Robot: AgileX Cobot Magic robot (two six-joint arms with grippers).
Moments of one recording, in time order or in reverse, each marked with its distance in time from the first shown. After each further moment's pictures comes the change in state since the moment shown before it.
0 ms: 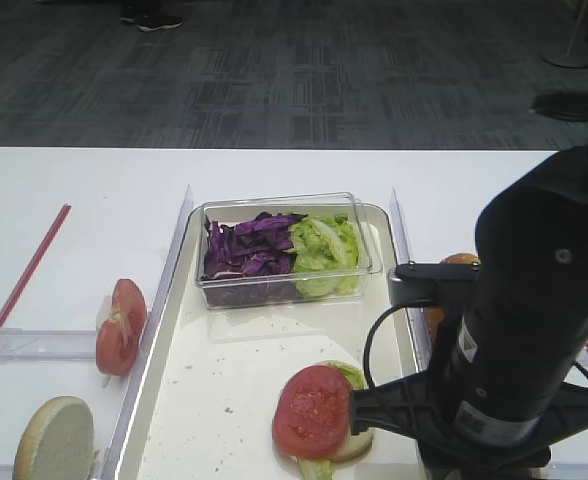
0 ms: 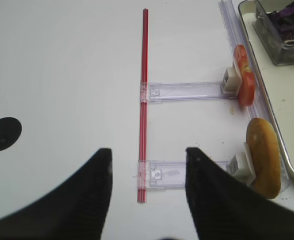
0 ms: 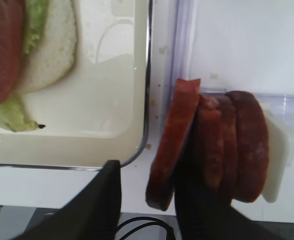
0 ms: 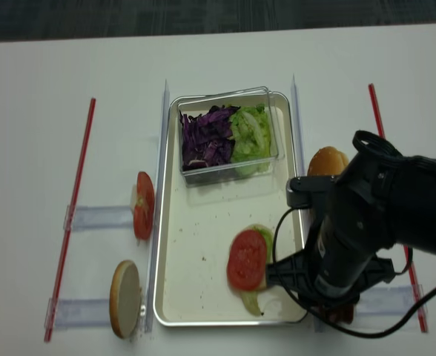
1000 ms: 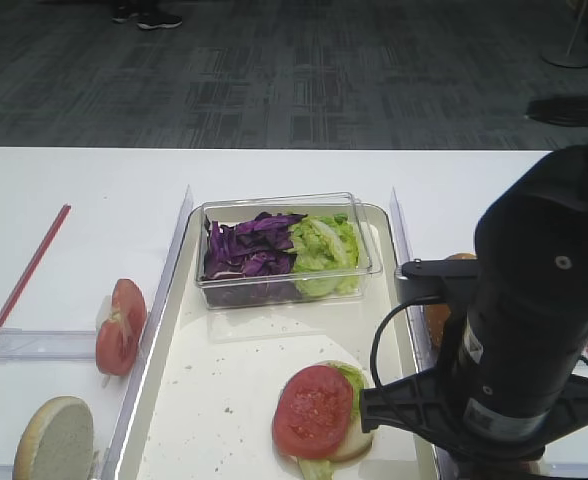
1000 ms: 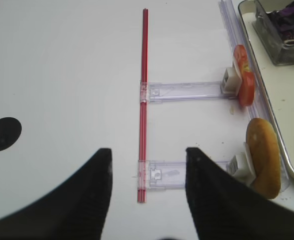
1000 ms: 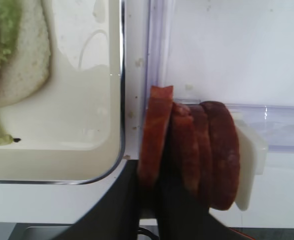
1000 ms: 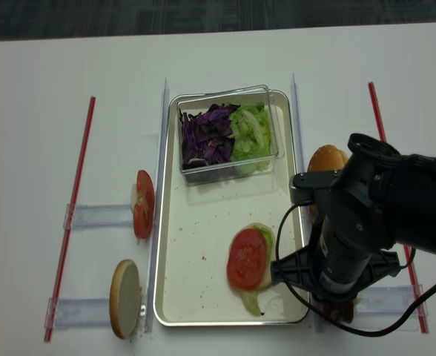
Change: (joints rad) left arm 0.000 0.000 0.000 0.000 0.000 0.000; right arm 0.000 0.006 0.000 -0.080 0.012 0.048
